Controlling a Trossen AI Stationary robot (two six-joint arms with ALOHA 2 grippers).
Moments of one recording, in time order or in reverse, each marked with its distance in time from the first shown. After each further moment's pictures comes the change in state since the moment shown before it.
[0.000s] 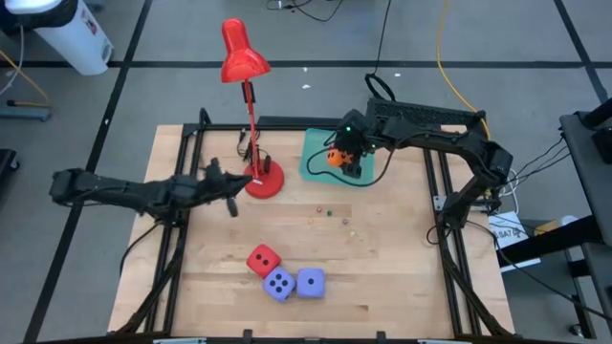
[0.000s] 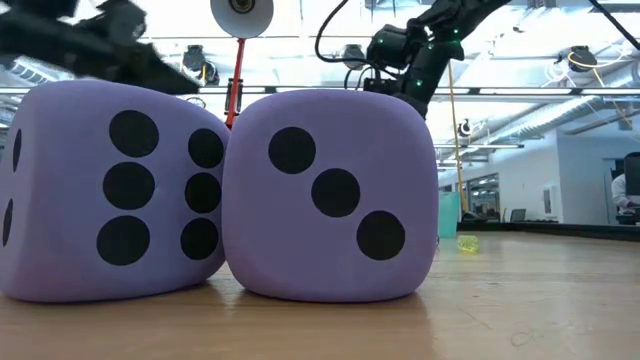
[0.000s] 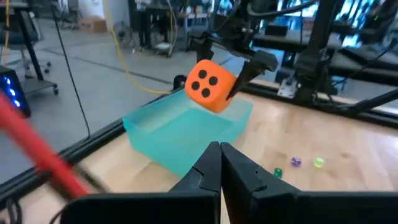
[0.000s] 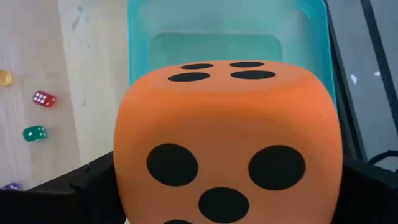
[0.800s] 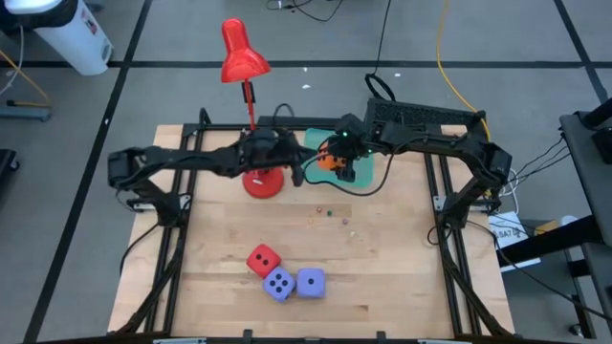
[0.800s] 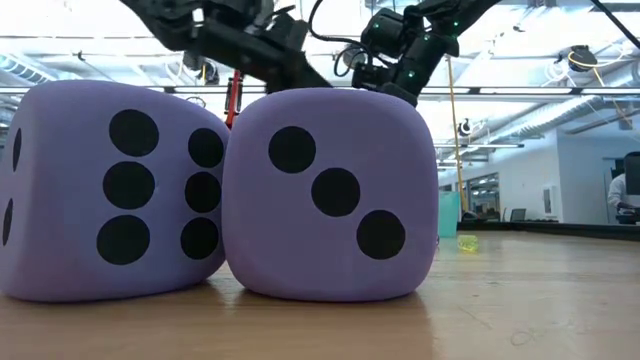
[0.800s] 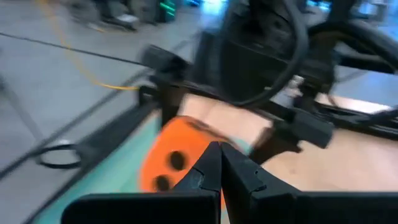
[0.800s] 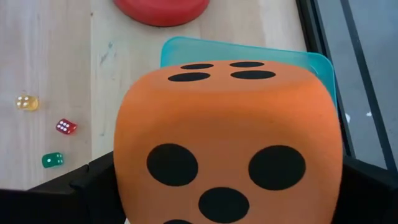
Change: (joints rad) left arm 0.329 0.894 0.698 0.102 0.486 0.091; right arm 0.055 0.000 0.000 0.105 -0.006 -0.024
